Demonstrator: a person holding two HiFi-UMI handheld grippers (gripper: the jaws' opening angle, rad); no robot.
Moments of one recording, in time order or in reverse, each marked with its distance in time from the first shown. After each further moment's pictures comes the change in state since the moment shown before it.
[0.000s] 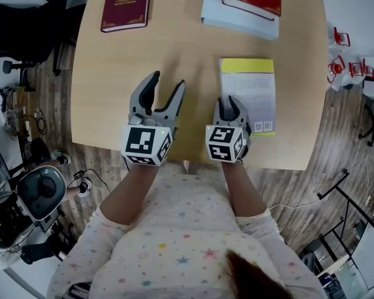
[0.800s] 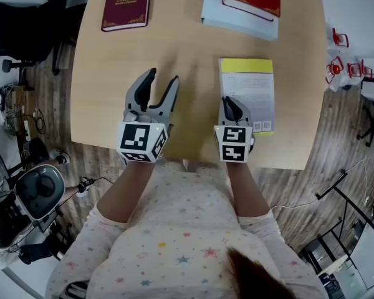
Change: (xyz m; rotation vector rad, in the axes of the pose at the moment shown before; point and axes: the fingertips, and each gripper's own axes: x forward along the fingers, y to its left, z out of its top) left arm -0.003 0.011 0.007 0.006 -0.012 0.010; right arm -0.013 -0.006 0.011 0.129 -0.044 0.122
